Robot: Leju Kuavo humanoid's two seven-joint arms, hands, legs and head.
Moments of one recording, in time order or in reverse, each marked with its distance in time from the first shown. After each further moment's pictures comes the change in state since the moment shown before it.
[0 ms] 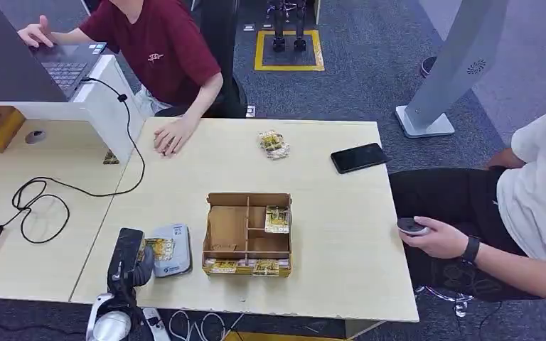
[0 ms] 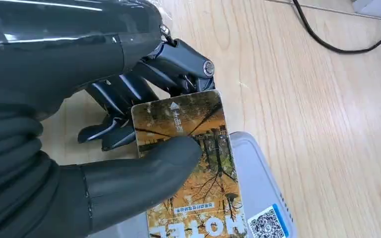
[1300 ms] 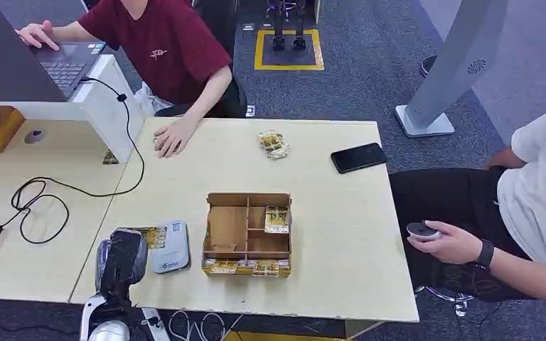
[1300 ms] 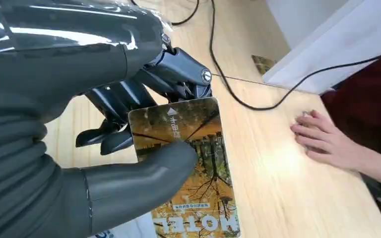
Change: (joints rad) left arm 0.095 -0.037 0.000 -0.270 -0.209 0.086 0.003; right arm 0.006 0.011 -0.008 0.000 0.000 -0.010 0.029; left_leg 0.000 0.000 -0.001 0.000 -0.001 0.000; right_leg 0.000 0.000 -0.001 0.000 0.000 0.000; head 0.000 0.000
